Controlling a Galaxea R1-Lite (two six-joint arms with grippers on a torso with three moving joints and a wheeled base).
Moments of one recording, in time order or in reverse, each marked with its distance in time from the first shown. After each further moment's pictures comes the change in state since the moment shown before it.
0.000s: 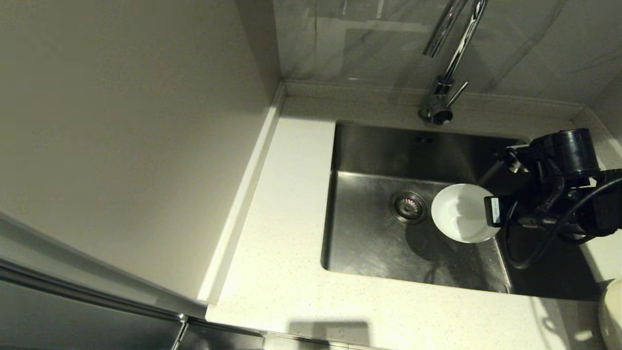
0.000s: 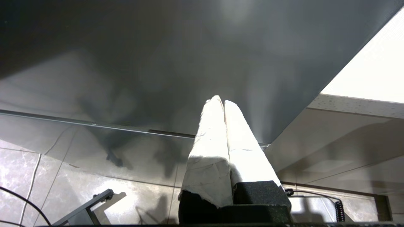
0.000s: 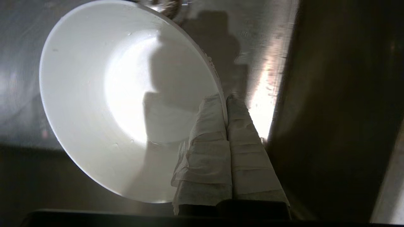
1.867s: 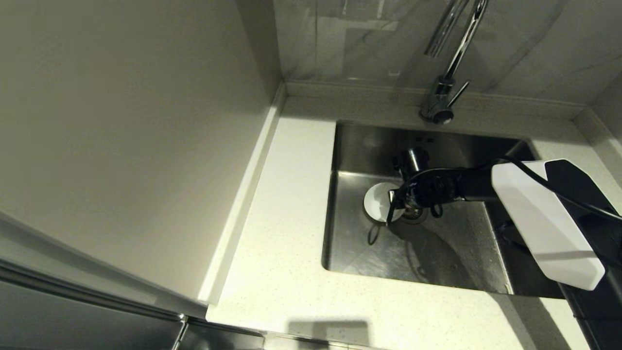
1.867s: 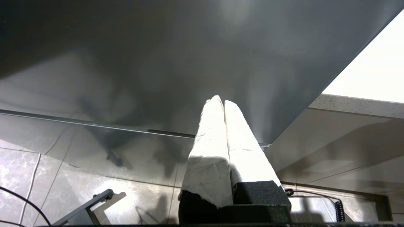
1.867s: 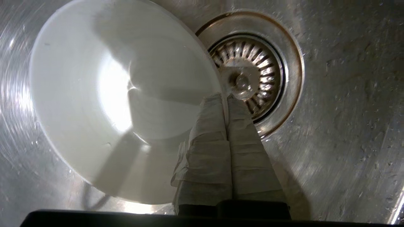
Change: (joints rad) left arm 0.000 0.000 0.000 0.000 0.000 0.000; right arm 0.137 0.801 -0.947 0.216 -0.130 0.087
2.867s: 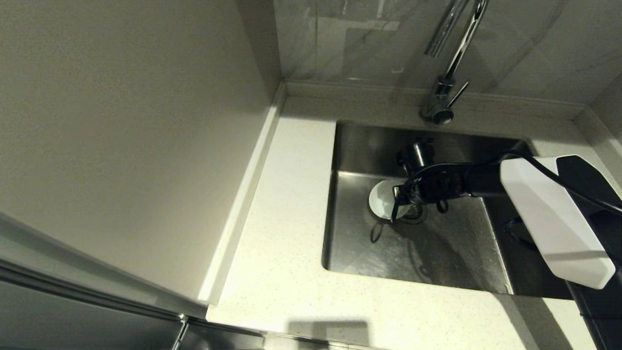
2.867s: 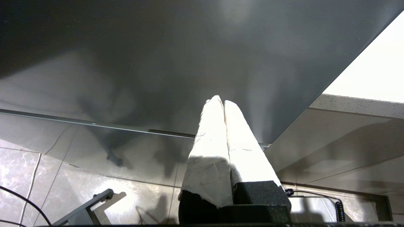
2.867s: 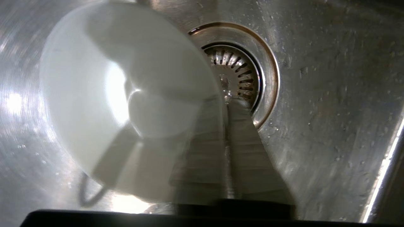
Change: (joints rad) left arm 0.000 0.000 0.000 0.000 0.000 0.000; right arm -0.012 -0.023 0.002 0.009 -0.028 -0.034
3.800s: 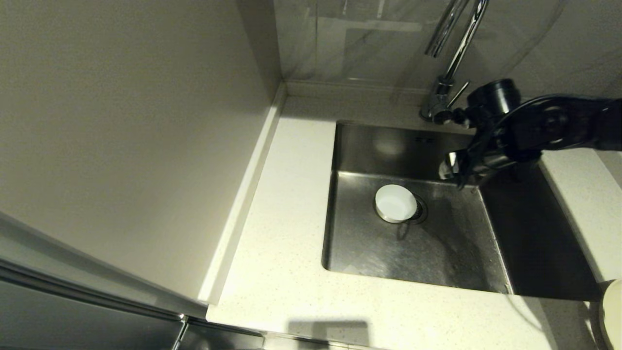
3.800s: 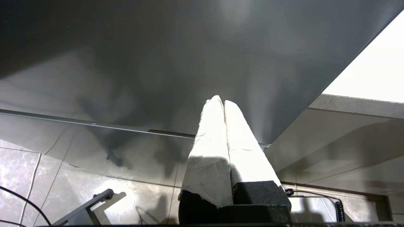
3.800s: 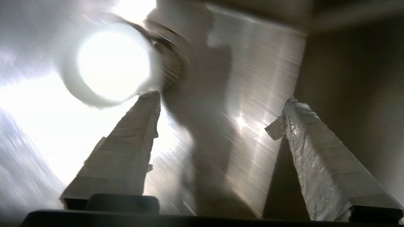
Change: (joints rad) left arm 0.000 0.000 0.000 0.000 0.000 0.000; right arm -0.108 -0.450 0.178 0.254 0.054 -0.089
